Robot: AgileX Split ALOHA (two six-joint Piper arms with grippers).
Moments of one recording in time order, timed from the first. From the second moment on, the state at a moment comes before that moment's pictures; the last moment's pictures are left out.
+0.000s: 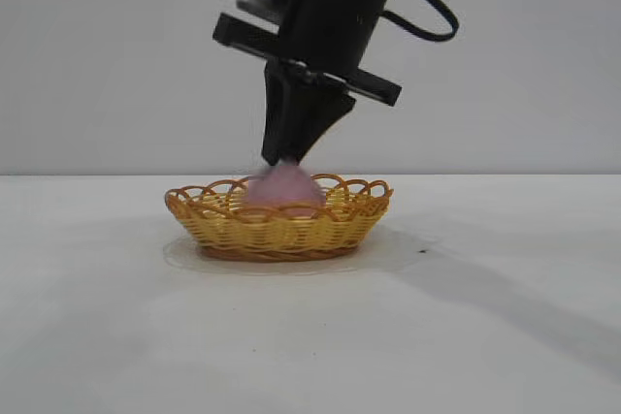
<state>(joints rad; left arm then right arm) 0.04 -0.02 -0.48 0.01 1.12 -0.01 0.57 2.17 -1.69 0.40 0.90 -0.28</state>
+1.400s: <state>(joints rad) 0.04 -0.02 -0.48 0.01 1.12 -0.01 0.07 1.30 -0.87 0.12 0.89 -0.07</state>
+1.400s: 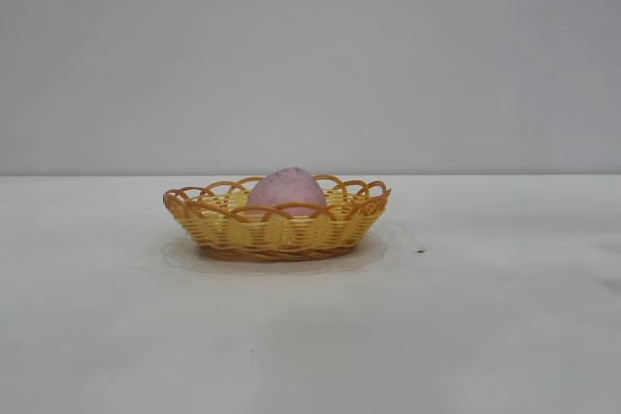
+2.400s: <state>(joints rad) 0.04 -0.02 -0.48 0.01 1.12 -0.01 0.07 0.15 -0.49 0.09 1.13 -0.01</state>
